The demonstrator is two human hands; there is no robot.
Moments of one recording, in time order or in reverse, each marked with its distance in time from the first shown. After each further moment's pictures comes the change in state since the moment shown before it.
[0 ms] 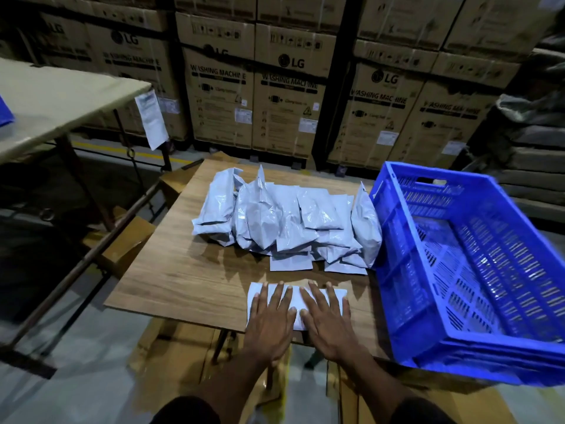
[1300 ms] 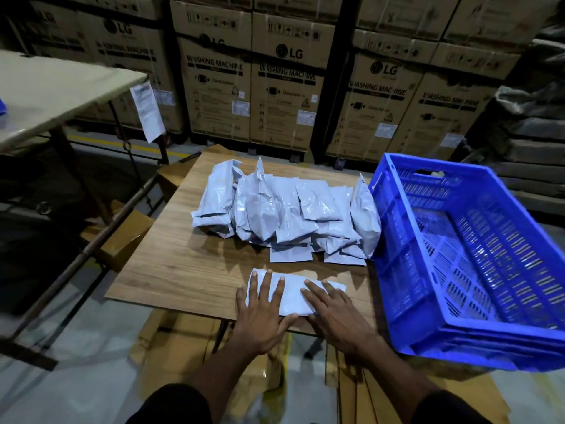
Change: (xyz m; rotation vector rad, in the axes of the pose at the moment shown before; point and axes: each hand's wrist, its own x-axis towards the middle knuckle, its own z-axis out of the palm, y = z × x) left_hand -0.005 -0.026 0.011 0.065 0.091 0.049; right_hand -0.010 0.017 -0.022 -0.219 -0.076 -0.235
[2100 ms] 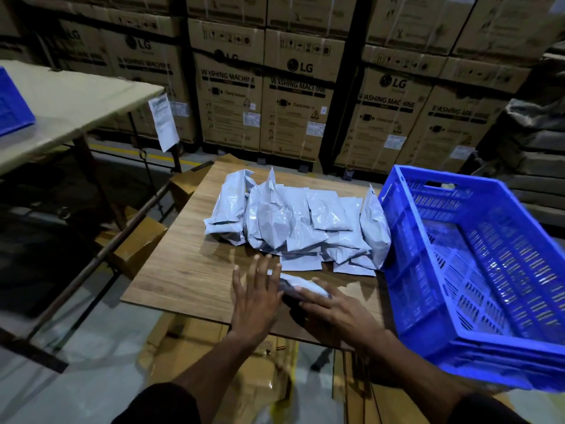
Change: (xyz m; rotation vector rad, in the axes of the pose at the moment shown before) left_hand 0.012 -0.015 -0.048 0.108 0.308 -0.028; right_hand 0.010 -0.012 -0.040 0.012 0.551 -0.444
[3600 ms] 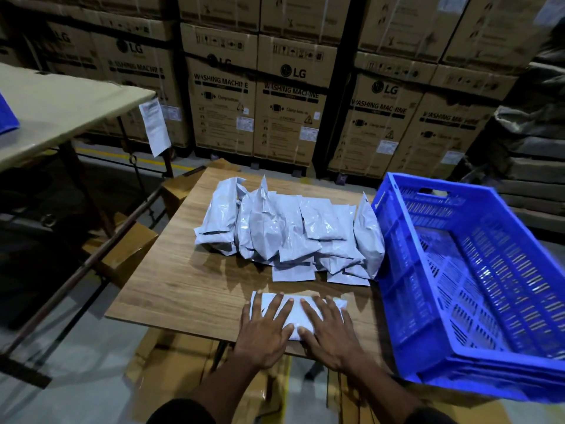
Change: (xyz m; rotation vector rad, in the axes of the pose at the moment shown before) left_hand -0.013 0.016 0.040 -0.067 -0.428 0.068; right_hand -0.017 -0.006 0.049 0.084 -0.509 0.710
